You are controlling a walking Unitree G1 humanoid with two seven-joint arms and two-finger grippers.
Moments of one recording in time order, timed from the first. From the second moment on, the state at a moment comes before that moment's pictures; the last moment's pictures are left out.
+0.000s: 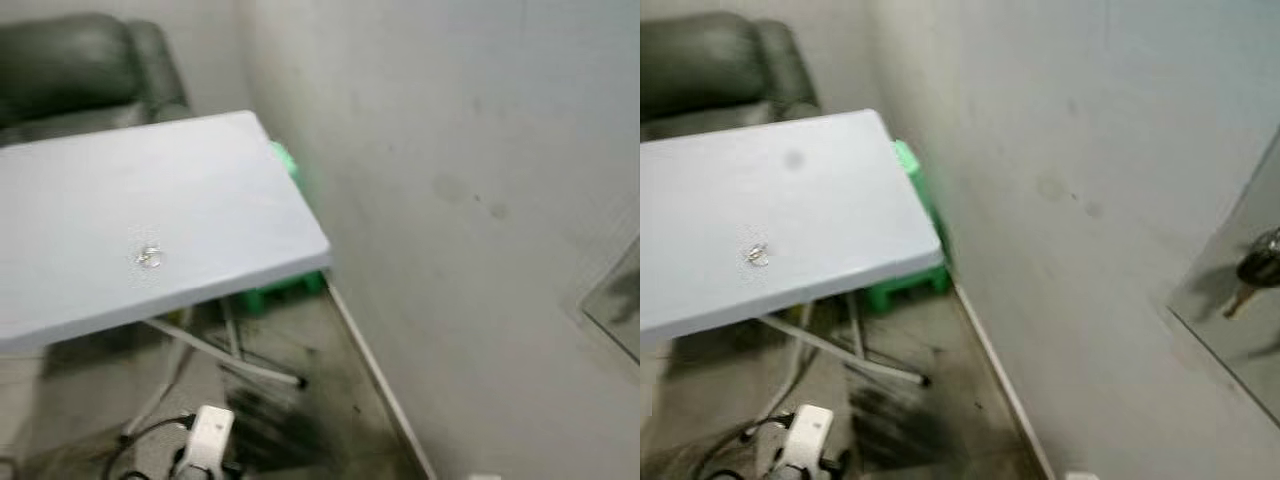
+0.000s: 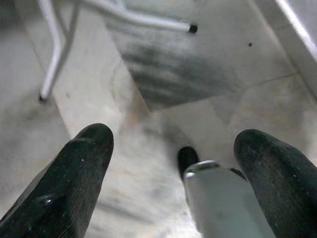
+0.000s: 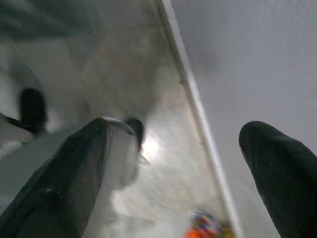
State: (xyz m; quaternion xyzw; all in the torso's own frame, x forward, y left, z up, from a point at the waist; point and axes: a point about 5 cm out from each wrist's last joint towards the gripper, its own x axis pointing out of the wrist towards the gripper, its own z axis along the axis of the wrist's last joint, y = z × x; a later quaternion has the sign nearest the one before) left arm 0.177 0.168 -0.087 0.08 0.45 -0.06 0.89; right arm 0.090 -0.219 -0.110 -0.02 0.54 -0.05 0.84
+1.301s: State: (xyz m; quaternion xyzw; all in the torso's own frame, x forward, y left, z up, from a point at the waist) left arm 0.169 0.181 -0.090 0.08 0.46 -0.03 0.88; right arm 0.065 -0.220 -0.115 0.01 0.57 -0.06 0.82
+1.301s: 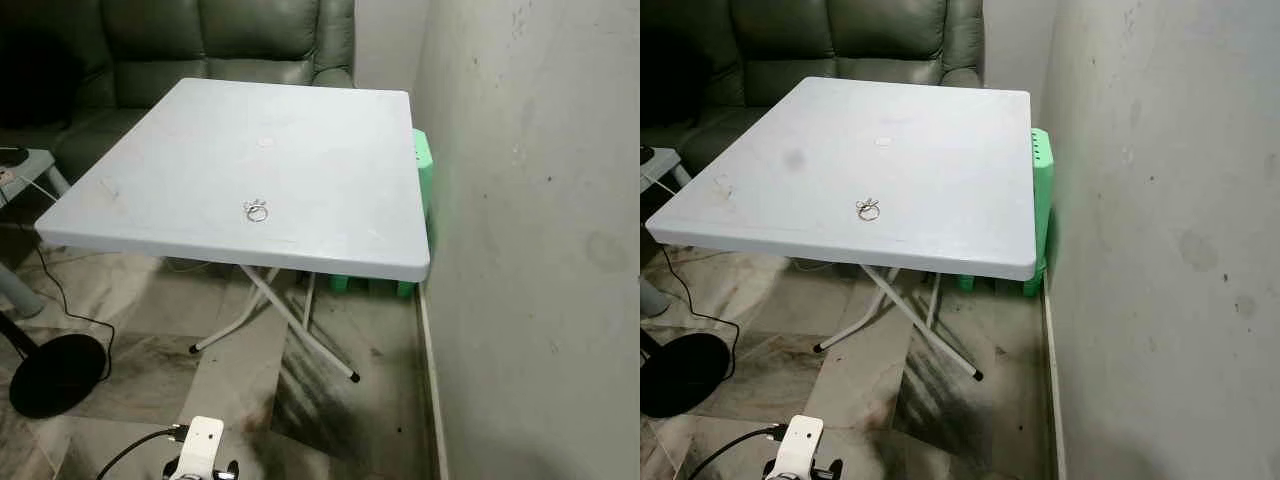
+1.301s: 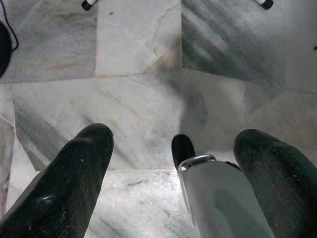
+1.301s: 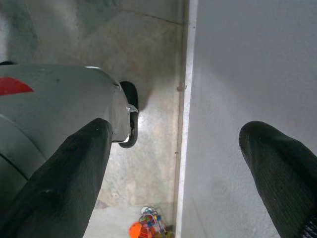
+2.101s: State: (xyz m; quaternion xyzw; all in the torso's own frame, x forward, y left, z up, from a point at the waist) left arm 0.155 0.196 -0.094 0.08 0.48 -0.01 0.87; right arm 0.076 -0.212 -0.115 0.00 0.57 -0.07 0.82
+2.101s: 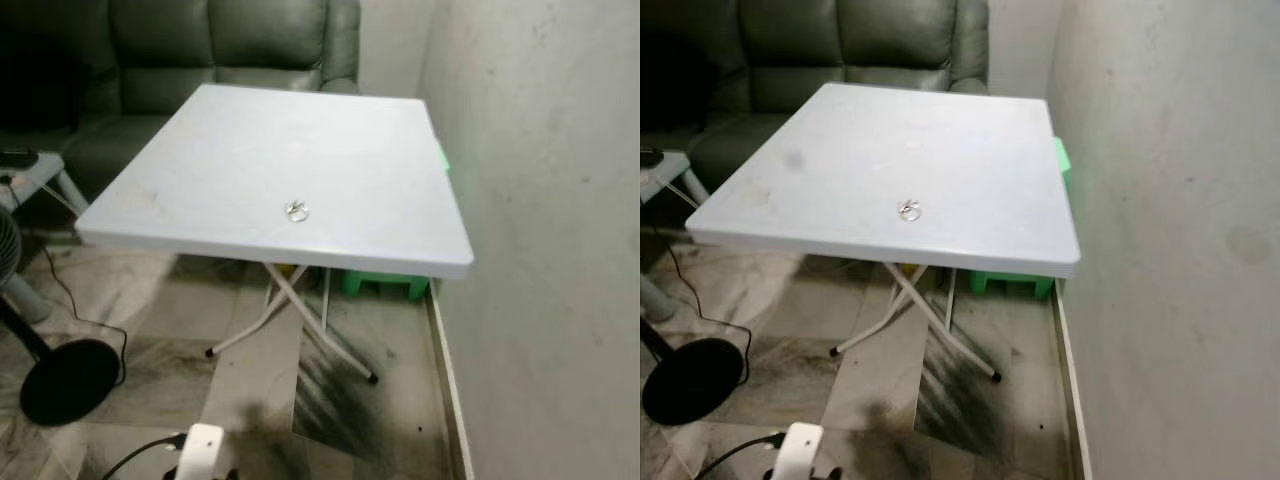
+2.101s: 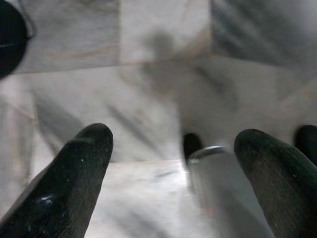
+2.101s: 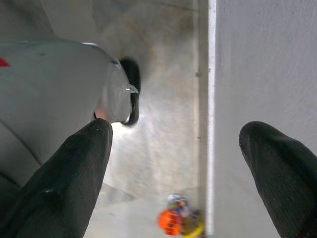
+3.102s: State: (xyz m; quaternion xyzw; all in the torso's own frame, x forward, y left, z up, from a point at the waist) left arm 0.153 0.201 -0.095 0.07 0.48 0.00 0.87; right arm 0.080 -0.209 -0.115 0.01 0.57 -0.08 0.82
